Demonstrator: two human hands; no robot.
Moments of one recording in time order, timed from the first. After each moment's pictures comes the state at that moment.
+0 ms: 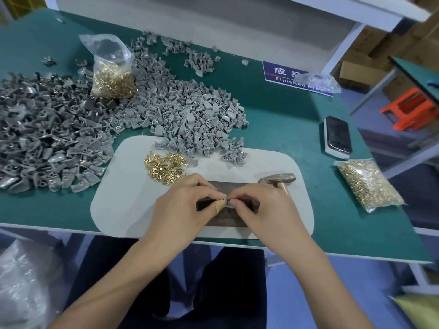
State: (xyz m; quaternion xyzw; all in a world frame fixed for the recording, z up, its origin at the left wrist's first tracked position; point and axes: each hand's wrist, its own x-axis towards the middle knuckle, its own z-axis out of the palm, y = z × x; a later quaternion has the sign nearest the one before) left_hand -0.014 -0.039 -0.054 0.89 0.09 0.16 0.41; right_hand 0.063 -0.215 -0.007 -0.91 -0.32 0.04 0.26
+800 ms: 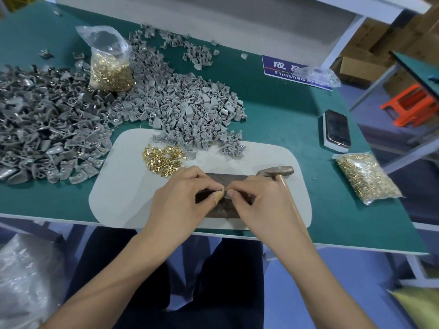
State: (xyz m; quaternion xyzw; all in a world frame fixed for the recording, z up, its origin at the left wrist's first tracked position) left_hand -0.017 -0.045 -0.053 0.89 0.09 0.18 0.40; right_hand 0.050 -0.208 0.002 -0.91 -0.31 0.03 0.29
